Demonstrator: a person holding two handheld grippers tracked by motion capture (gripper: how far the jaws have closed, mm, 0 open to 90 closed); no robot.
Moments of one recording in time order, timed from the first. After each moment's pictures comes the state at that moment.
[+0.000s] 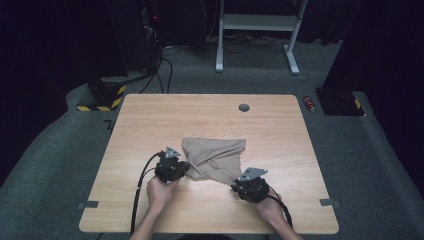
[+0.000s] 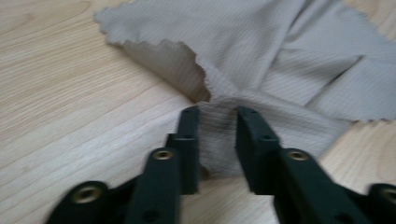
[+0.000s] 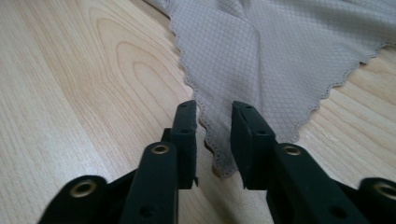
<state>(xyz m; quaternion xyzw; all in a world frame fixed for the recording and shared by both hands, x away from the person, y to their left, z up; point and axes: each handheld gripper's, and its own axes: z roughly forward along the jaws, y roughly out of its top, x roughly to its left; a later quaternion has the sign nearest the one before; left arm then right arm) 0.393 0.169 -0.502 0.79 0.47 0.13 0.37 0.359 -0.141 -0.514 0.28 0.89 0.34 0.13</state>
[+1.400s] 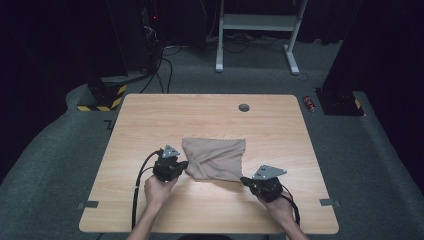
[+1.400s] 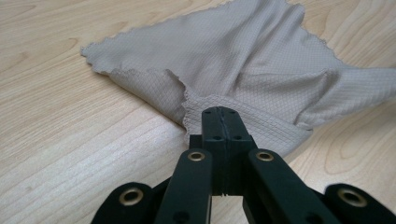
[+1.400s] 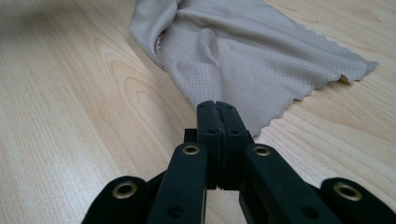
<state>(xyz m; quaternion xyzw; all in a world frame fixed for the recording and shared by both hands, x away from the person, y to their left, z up) 0.386 0.170 -0.480 0.79 0.46 0.14 0.38 0.351 -0.171 -0.484 0.28 0.86 0.40 0.14</state>
